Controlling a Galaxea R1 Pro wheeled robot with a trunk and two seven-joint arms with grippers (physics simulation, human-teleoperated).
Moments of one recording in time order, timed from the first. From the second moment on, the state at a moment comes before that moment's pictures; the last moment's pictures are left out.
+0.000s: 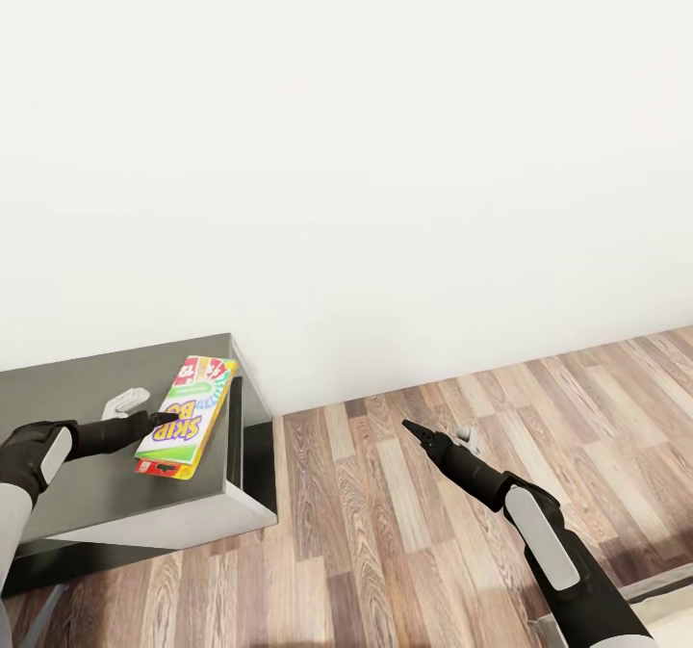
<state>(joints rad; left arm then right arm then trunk) -0.91 0.42 0.35 -0.41 0.01 0.62 -0.68 -0.41 -0.11 0.07 -1.15 -0.99 0.54 0.31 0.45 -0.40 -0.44</state>
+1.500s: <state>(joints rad) -0.91 0.42 0.35 -0.39 0.02 0.62 -0.78 -0.41 -0.11 0.07 -1.15 -0.99 0.54 0.31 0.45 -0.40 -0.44</state>
